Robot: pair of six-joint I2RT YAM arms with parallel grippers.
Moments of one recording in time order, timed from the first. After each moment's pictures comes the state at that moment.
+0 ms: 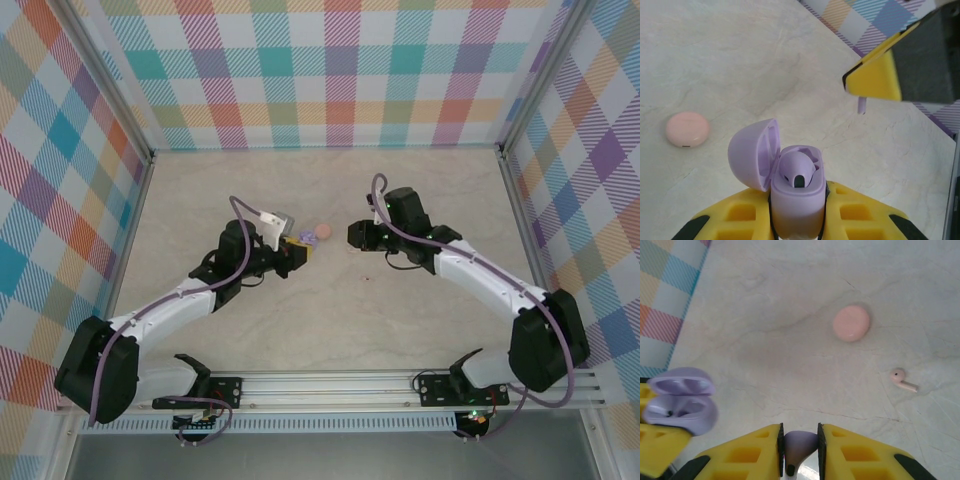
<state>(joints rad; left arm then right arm) -0.53 1.23 0.63 0.19 0.45 -0.23 0.55 1.35 0.98 -0.29 -0.32 0.51</state>
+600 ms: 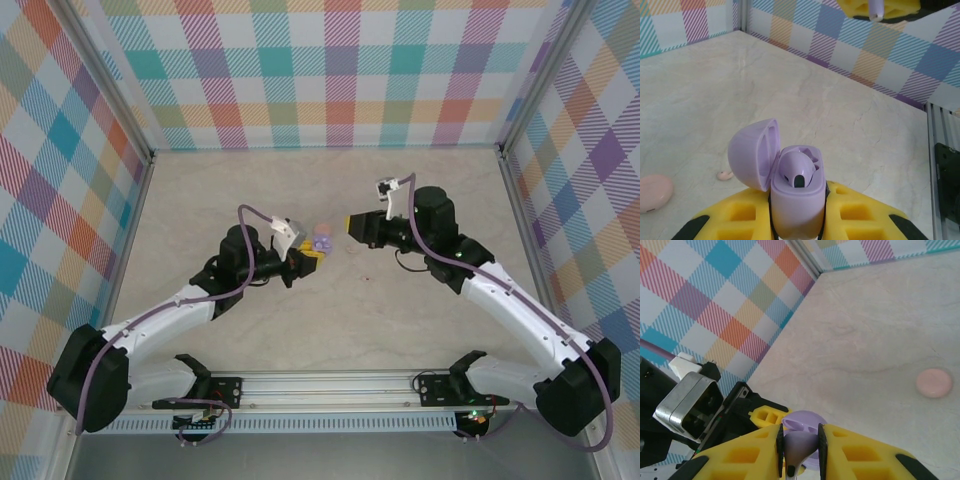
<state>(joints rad) -0.61 1.16 0.64 0.25 0.51 -0.05 0.59 1.12 0.98 -0.18 -0.43 0.53</state>
